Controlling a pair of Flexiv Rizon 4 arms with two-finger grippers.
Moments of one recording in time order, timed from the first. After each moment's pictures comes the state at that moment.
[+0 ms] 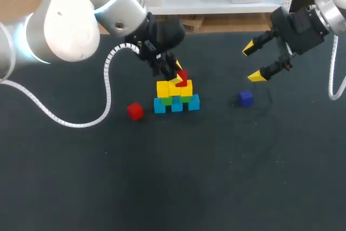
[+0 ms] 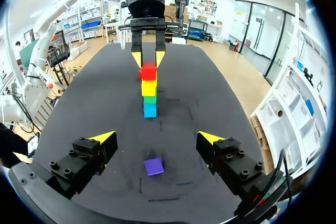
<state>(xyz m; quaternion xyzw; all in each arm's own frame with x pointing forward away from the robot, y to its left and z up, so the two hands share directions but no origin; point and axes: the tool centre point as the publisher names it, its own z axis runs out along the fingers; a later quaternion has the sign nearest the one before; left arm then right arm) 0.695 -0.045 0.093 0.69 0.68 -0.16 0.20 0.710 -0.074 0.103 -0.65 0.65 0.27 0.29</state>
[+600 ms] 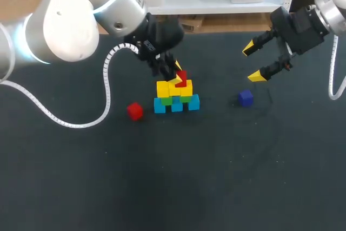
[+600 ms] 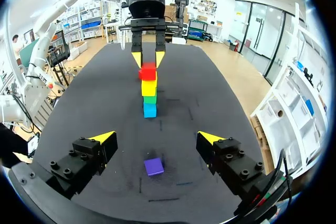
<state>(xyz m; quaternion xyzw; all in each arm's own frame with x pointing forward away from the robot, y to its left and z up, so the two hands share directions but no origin) 0.694 -0.044 0.092 0.69 0.68 -0.17 0.20 0.710 -0.074 0.103 -0.65 0.65 0.27 0.29</state>
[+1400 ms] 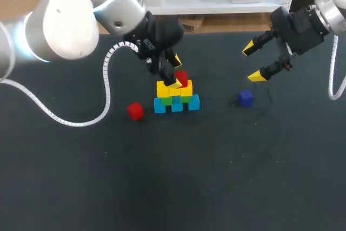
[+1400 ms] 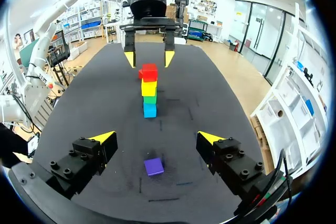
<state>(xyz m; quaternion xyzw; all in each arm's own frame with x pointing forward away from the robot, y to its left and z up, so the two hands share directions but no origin) 0.698 -0.043 0.095 0.69 0.68 -0.17 0.20 0.710 -0.074 0.103 -0.65 0.65 0.27 0.29</state>
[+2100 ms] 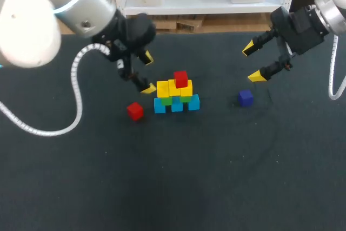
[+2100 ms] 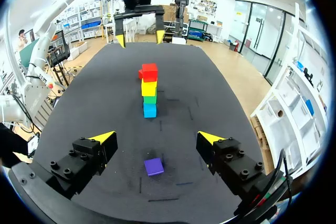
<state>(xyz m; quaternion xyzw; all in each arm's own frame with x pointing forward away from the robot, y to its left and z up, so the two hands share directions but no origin) 0.663 0.029 0.116 0.65 0.73 -0.13 0.19 0.710 -0.074 0.103 -0.65 0.65 0.27 0.29</state>
